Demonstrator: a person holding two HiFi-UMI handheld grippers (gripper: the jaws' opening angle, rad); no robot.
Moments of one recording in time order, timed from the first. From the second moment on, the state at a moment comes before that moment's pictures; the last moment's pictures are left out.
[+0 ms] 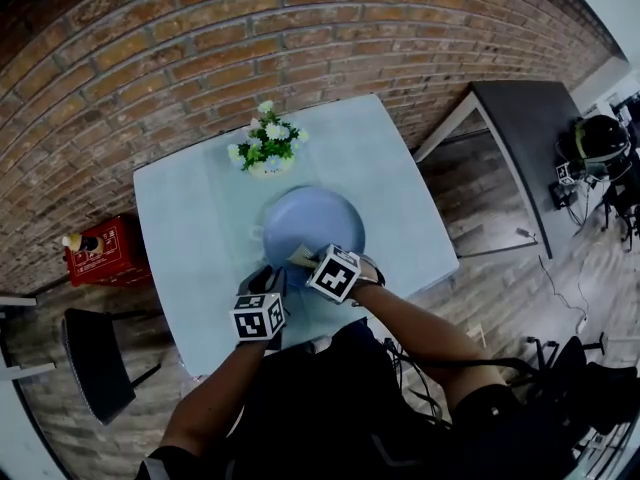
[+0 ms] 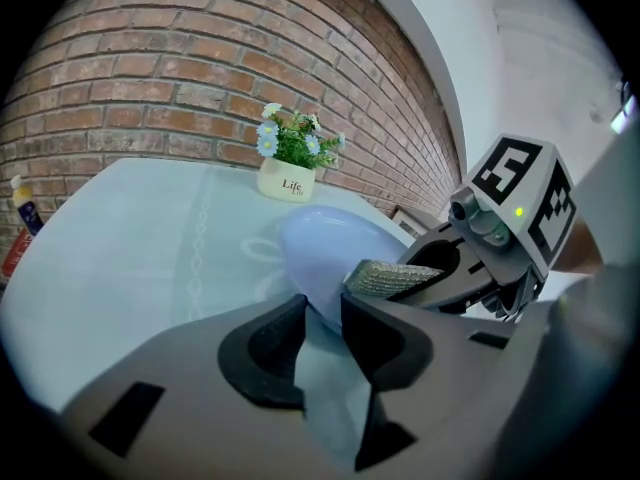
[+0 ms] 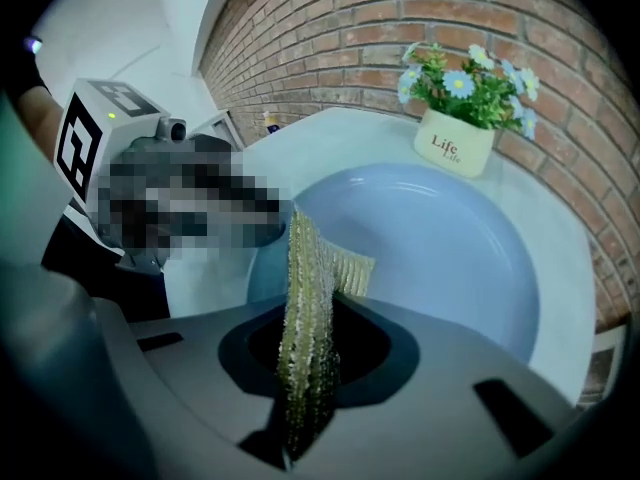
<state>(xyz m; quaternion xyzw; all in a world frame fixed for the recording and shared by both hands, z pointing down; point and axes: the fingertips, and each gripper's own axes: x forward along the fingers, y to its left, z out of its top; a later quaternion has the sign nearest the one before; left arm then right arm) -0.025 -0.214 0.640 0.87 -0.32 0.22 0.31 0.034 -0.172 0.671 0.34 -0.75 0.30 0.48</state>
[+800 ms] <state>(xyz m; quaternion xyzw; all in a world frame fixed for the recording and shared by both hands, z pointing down) -0.055 -0.228 0.610 0.85 -0.39 0.19 0.29 -0.008 -0.190 0.636 0.29 -0.82 0.36 0.35</state>
